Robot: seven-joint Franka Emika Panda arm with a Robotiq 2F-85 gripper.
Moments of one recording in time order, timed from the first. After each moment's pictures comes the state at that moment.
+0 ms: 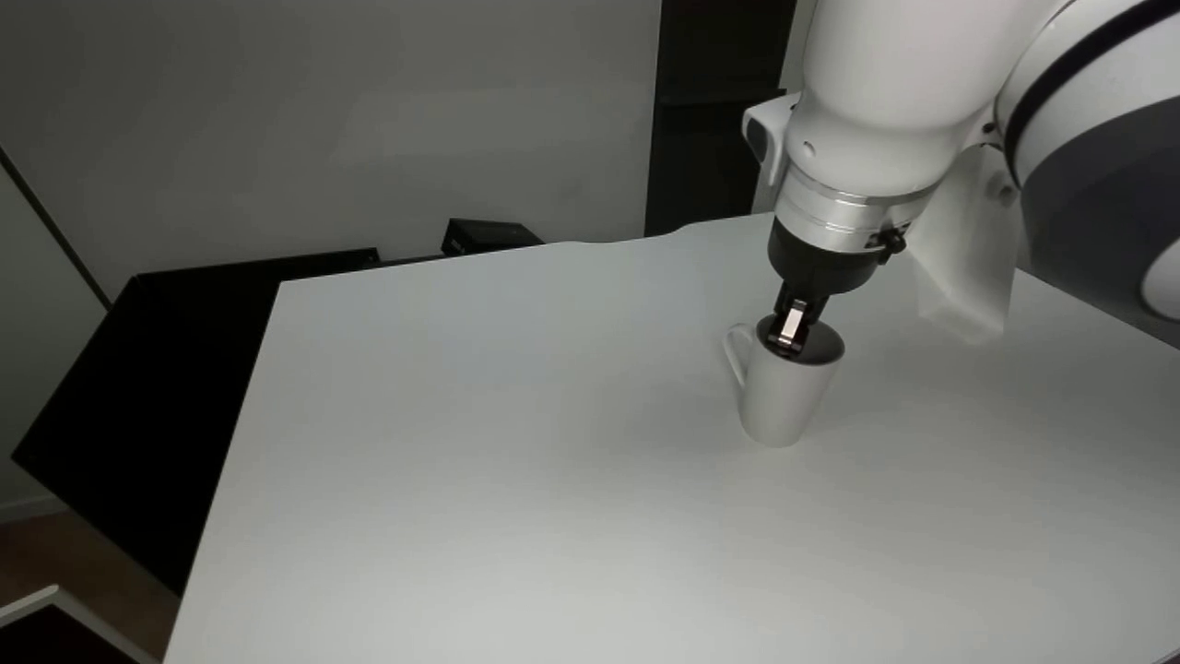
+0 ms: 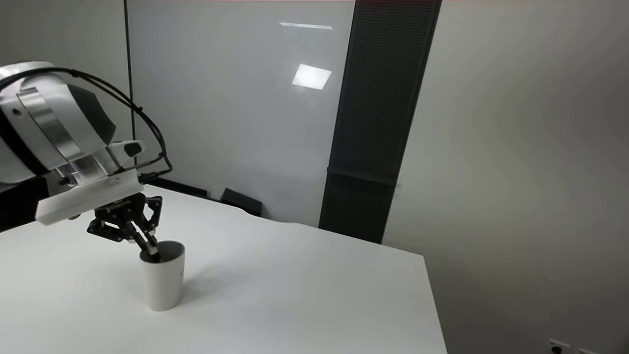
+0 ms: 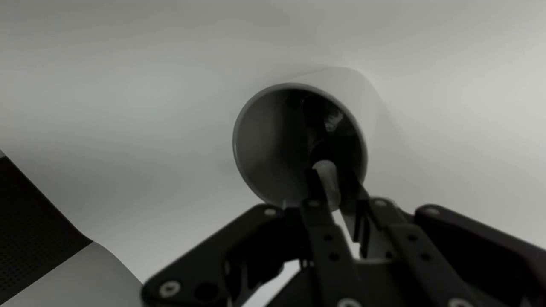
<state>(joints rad) 0.17 0.28 0.01 -2.32 -0.90 2.74 0.33</state>
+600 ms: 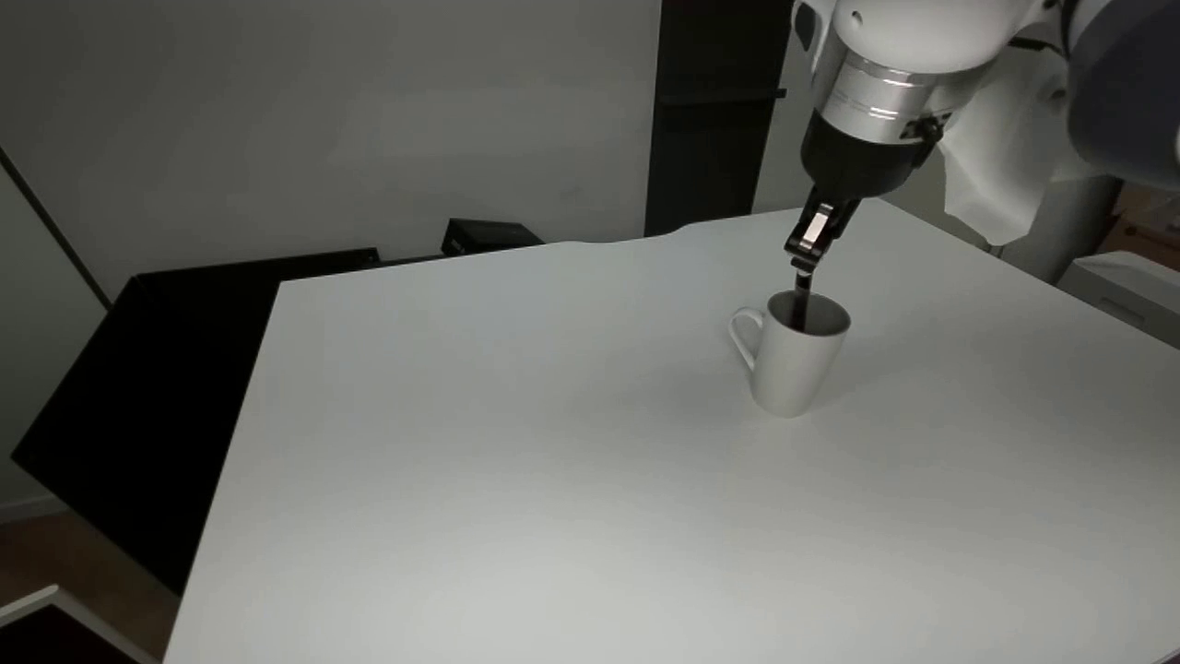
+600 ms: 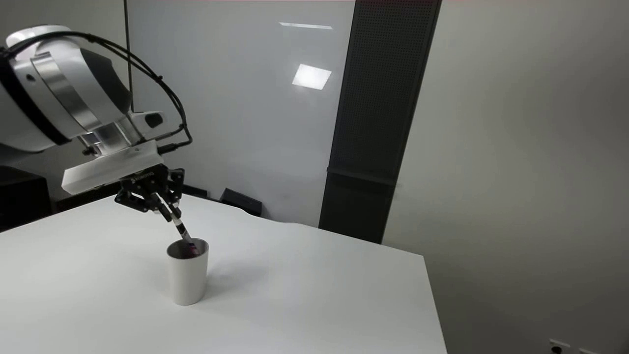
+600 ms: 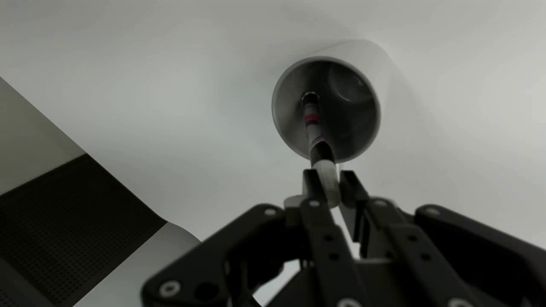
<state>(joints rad) 0.14 0.19 -0.02 -2.30 -0.87 2.72 0.33</state>
